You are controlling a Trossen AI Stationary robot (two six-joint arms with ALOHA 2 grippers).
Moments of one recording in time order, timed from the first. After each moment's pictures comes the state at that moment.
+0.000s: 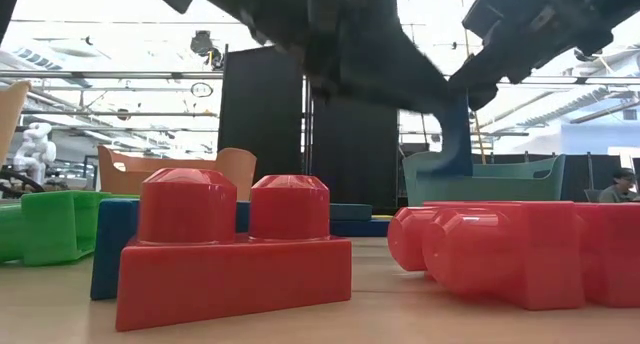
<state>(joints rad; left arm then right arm) -0.36 1.97 1.24 0.19 -0.31 -0.18 -0.13 0.91 0.51 -0.06 -0.26 0.07</state>
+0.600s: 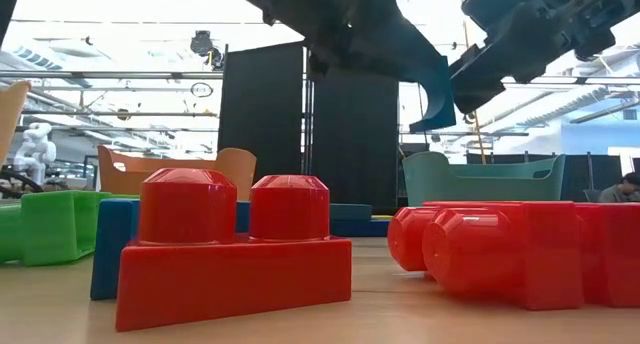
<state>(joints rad) -0.29 1.89 1.24 0.18 -0.38 -0.20 0.09 1.11 0.51 0.12 -0.26 0.09</state>
